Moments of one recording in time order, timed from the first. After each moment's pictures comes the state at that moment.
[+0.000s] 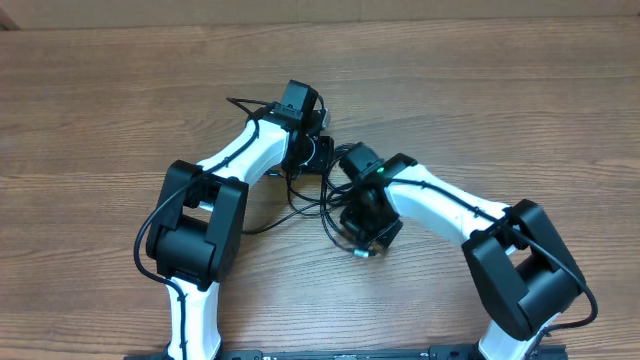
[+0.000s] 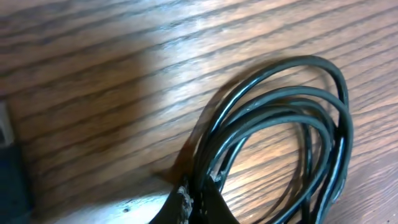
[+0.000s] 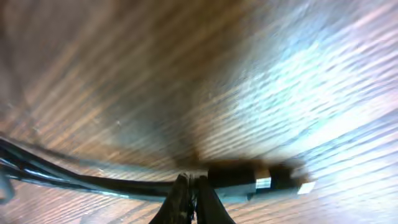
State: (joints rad) left arm -0.38 2.13 1.45 -0.62 0.34 -0.31; right arm 0.59 1.87 1.15 -0.87 -0.27 1.24
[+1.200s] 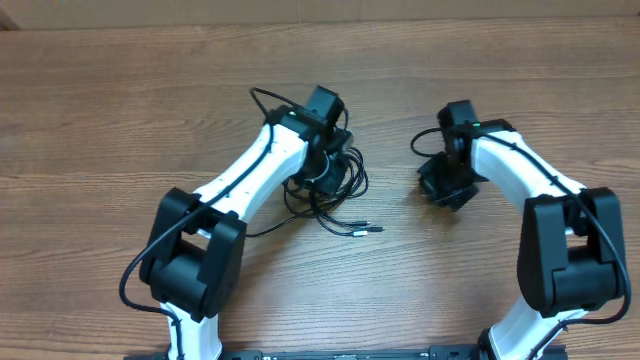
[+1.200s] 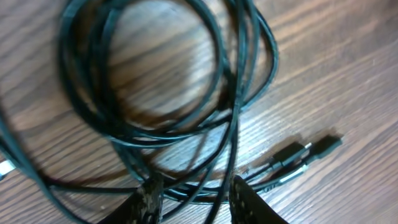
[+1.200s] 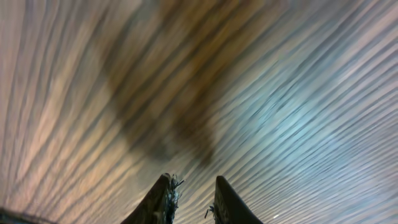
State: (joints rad) left arm -0.53 1.99 1.49 -0.94 0.20 -0.04; right arm 0.12 1.87 1.18 -0.88 -0.14 1.02
